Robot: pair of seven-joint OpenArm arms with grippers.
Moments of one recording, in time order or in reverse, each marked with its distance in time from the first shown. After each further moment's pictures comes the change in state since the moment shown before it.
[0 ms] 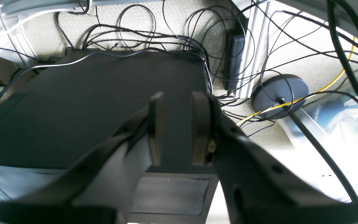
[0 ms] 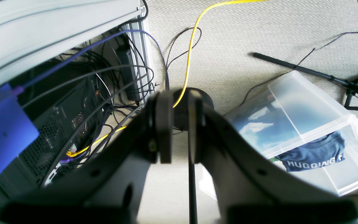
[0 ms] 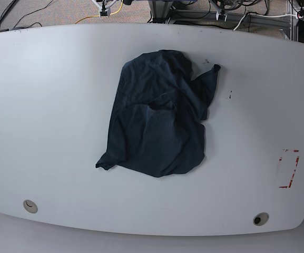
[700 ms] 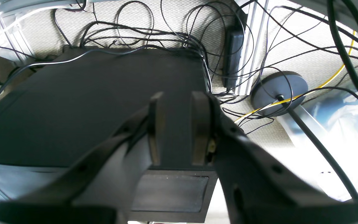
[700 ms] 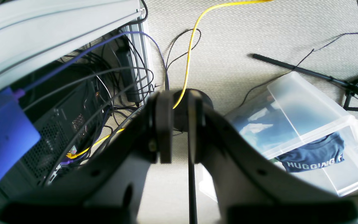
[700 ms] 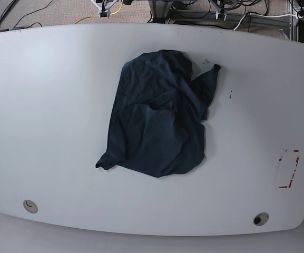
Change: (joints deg) left arm 0.3 0.0 0.2 0.0 0.0 -0.3 0.2; right arm 0.0 0.0 0.0 0.6 0.2 0.0 -0.4
